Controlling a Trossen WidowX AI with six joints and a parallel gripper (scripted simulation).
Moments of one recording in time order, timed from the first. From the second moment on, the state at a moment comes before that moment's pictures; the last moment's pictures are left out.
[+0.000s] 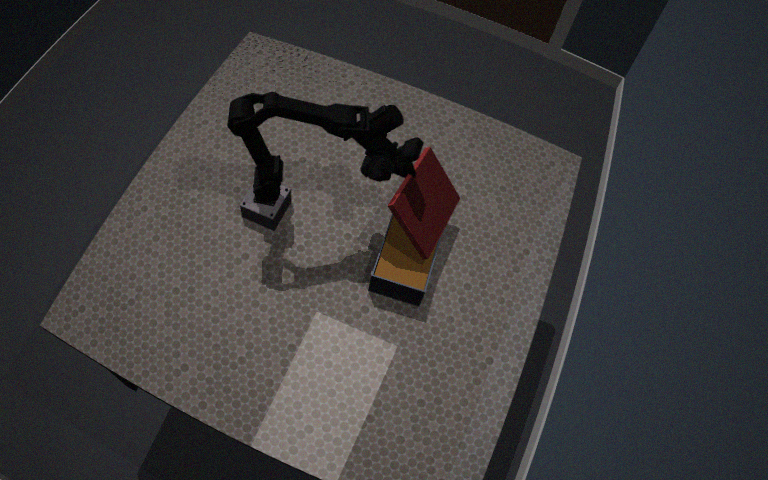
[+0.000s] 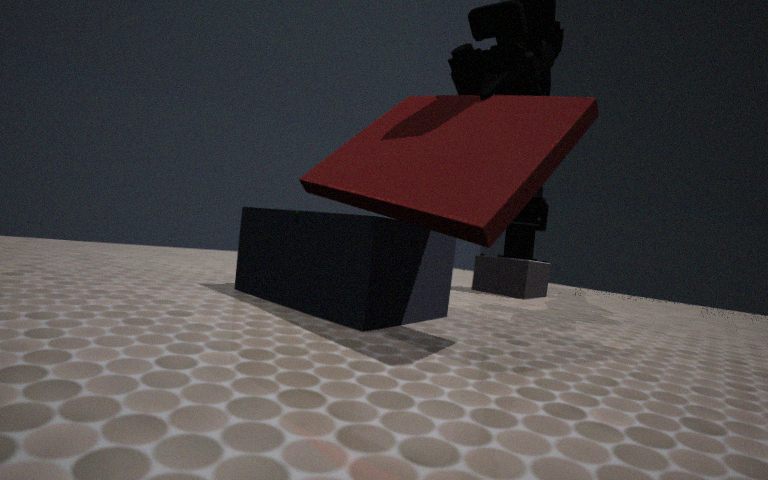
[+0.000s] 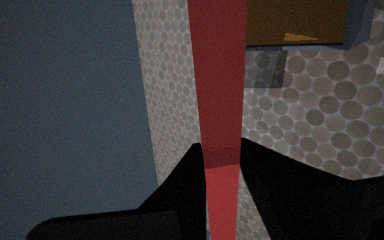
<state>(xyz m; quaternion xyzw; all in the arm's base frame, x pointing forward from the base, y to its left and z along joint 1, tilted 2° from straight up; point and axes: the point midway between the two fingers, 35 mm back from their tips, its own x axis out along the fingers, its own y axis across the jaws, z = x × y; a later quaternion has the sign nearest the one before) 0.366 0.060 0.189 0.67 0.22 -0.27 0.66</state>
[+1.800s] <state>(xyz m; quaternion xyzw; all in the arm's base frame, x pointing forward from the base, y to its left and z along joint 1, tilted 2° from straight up) 0.367 0.168 0.189 0.67 0.22 -0.27 0.65</state>
